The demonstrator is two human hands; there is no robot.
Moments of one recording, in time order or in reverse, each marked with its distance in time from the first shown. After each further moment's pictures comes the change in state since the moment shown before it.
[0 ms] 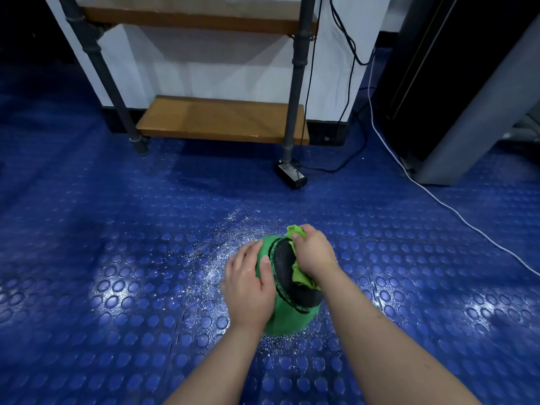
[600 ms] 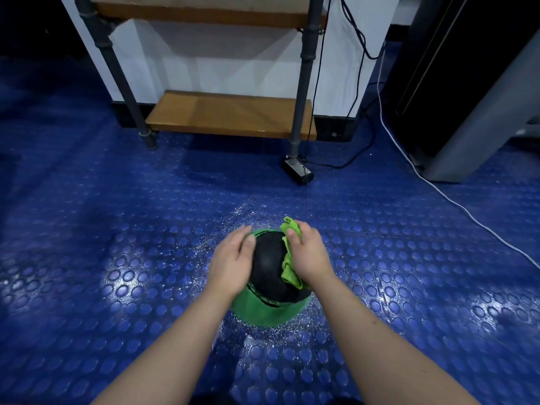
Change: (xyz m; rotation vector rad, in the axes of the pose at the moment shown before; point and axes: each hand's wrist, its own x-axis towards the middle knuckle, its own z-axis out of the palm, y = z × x) left_hand 0.045 -0.026 -0.034 -0.125 -0.322 -0.136; right_hand -0.014 0.001 0.022 0.184 0.018 -0.124
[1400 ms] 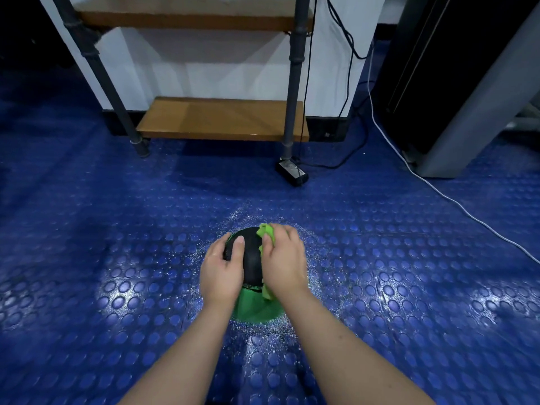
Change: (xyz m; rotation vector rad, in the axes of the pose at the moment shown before) left_hand -0.001 -0.005 0.008 -0.119 0.284 -0.213; right_hand -0.016 -0.018 0.037 -0.184 0.195 -0.129
